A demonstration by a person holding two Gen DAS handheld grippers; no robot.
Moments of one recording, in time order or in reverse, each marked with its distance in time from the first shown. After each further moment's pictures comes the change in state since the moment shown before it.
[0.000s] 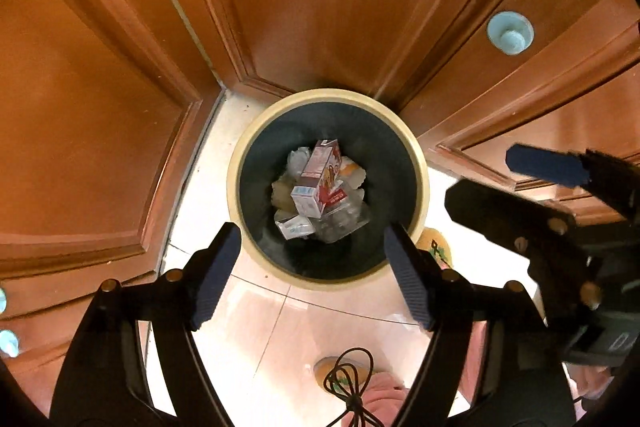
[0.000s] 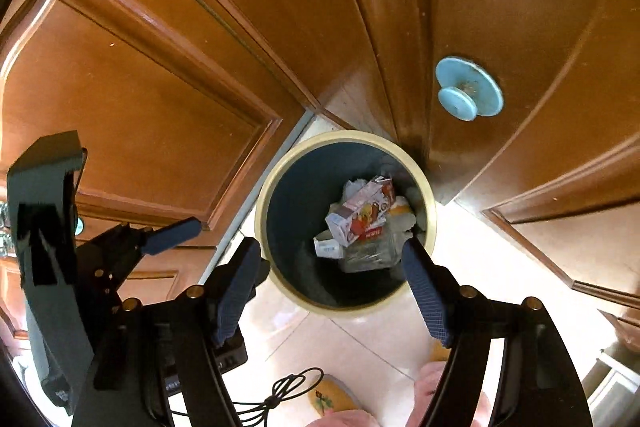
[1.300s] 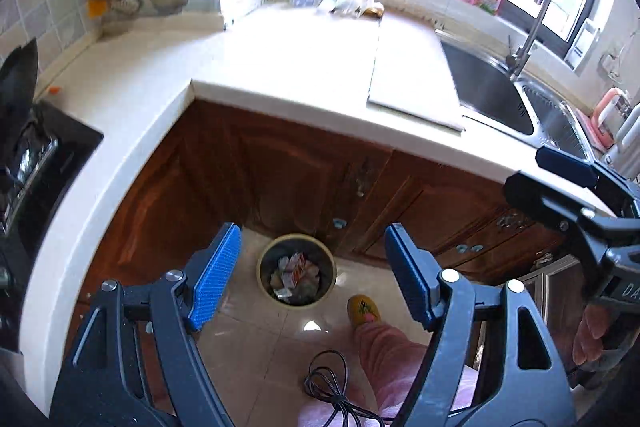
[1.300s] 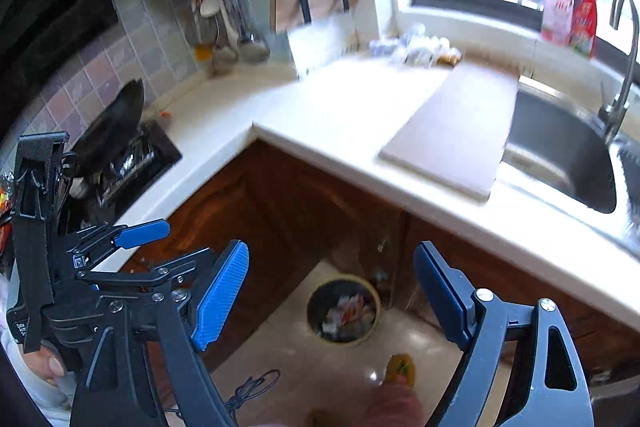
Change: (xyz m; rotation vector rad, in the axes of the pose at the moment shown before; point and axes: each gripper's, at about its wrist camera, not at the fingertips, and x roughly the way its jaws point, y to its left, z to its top) left arm -0.540 -0.051 -0.016 0.065 -0.407 -0.050; right arm -0.592 0.164 -0.068 -0.114 -0.520 -0.122
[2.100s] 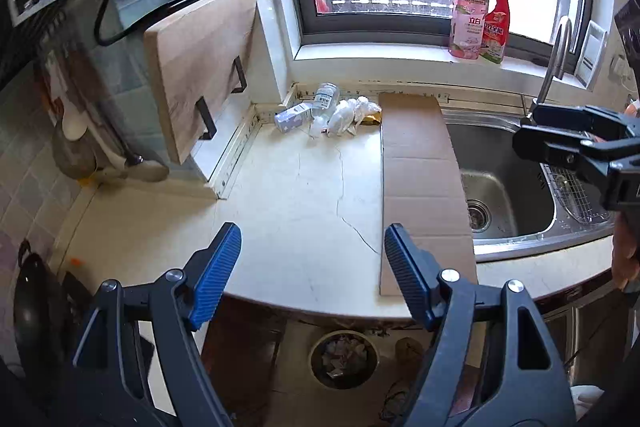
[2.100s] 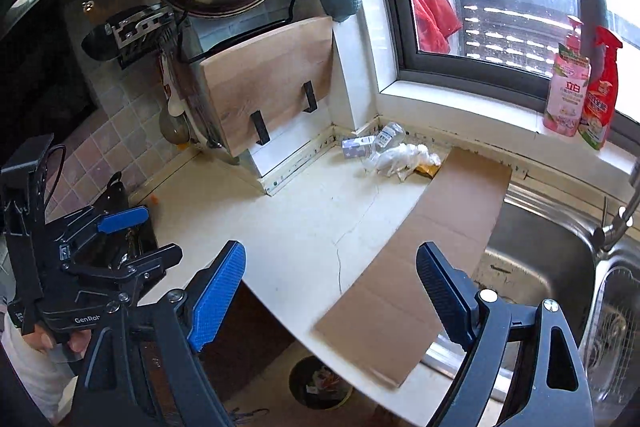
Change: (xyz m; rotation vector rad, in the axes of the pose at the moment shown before) left arm 0.013 -0.060 0.321 0.237 -0.127 0.100; right arm 0.017 -0.150 0.300 0.011 -0.058 0.069
